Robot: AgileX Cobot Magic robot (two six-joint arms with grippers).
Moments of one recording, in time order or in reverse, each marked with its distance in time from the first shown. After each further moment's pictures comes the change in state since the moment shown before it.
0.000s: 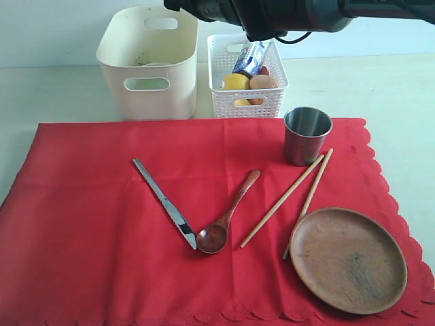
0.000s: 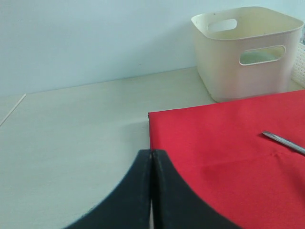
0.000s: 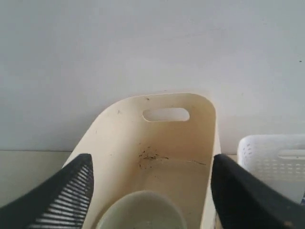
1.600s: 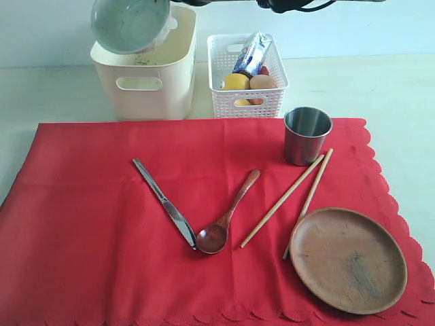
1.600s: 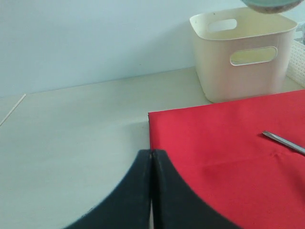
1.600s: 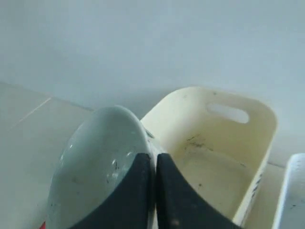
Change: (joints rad) left arm 0.000 0.000 0.000 0.000 0.000 0.000; right arm 0.002 -0.144 0.070 -0.083 0.221 -0.078
